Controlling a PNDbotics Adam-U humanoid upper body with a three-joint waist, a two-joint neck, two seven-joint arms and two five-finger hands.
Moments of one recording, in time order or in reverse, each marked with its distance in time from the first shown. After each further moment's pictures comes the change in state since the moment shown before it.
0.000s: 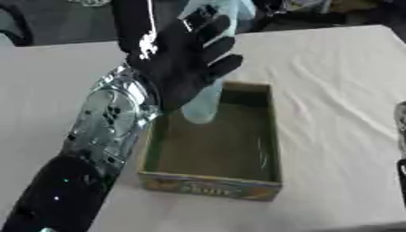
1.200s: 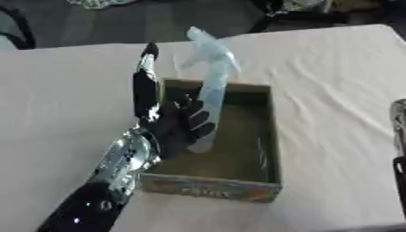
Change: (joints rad) left arm 0.162 0.023 -0.042 0.170 0.072 -0.040 0.041; right arm 0.001 -0.010 -0.006 0.000 -0.002 -0.006 -0.011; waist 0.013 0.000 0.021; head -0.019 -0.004
